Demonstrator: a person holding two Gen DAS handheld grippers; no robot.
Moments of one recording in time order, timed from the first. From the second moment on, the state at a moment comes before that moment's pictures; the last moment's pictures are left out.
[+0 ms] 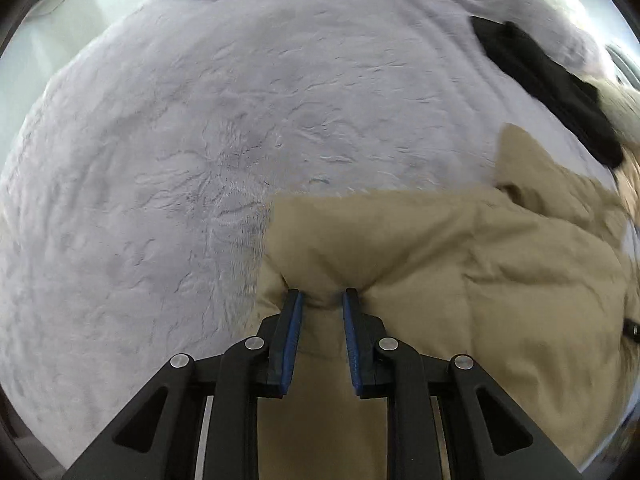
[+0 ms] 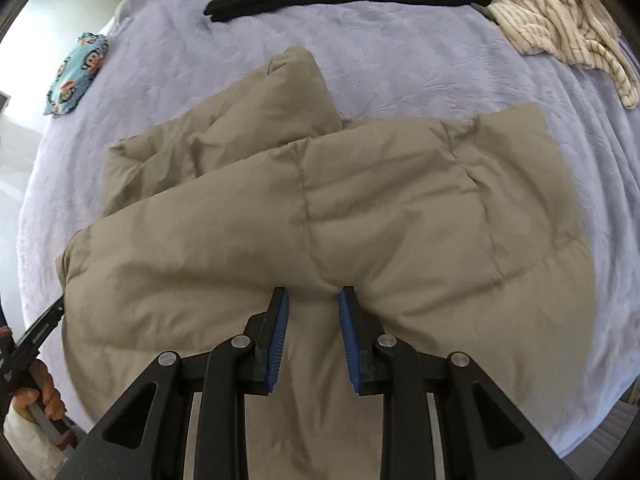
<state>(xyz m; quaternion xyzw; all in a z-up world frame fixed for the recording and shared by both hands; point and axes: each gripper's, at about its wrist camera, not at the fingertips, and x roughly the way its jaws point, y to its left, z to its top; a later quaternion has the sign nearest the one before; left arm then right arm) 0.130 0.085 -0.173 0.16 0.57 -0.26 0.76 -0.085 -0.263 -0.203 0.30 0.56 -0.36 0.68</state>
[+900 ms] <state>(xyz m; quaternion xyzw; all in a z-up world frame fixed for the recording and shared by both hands) 0.081 0.114 -0.126 0.17 0.61 -0.25 0.73 -0.128 -0.224 -0.171 0.35 0.57 -0.34 0.66</state>
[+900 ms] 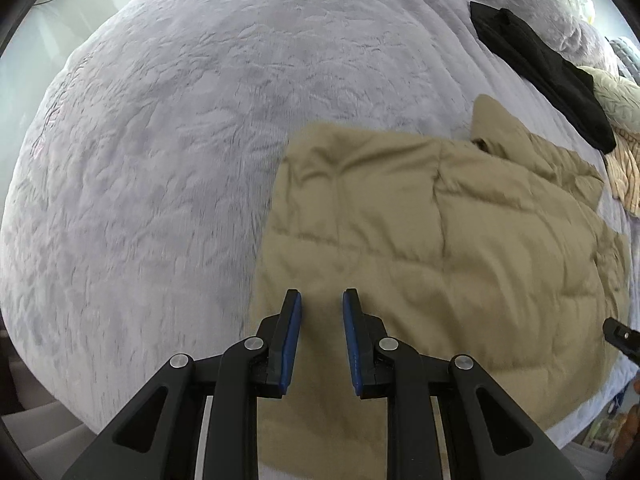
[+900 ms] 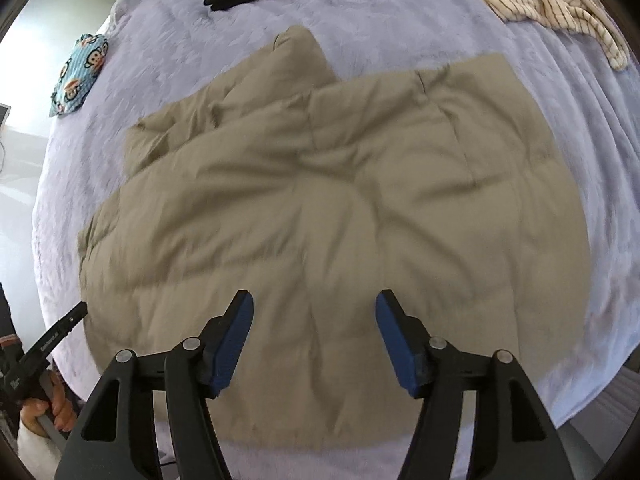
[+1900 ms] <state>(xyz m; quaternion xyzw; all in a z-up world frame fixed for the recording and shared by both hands) 0.059 0.178 -0.136 0.18 0.61 -0.27 0.72 -0.146 -0.128 -0.183 0.37 0.56 -0.32 0.68</state>
